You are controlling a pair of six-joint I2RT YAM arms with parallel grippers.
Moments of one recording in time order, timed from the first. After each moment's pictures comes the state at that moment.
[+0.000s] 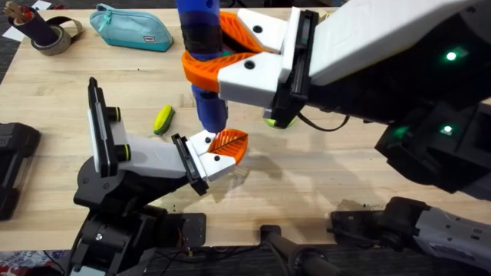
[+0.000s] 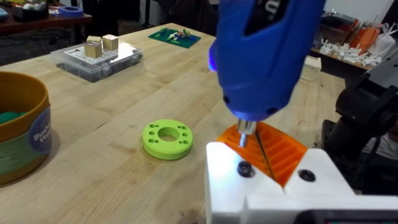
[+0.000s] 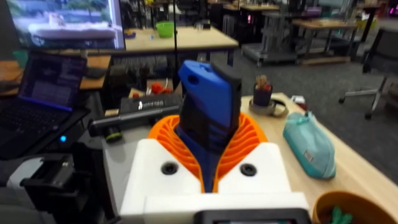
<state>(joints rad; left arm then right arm) -0.23 0.00 0.00 -0.06 0.86 -0.14 0.83 1.07 0.74 0.48 -0.47 0.04</state>
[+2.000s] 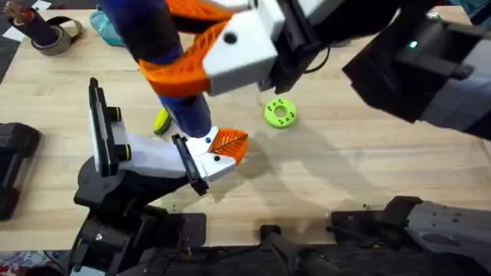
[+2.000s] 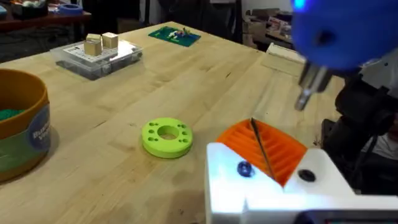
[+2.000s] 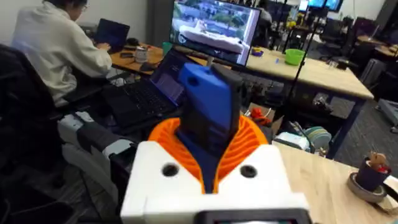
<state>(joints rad) -0.23 0.00 0.00 -0.07 0.86 -0.14 0.73 1.36 1.05 0.61 -1.16 0.10</state>
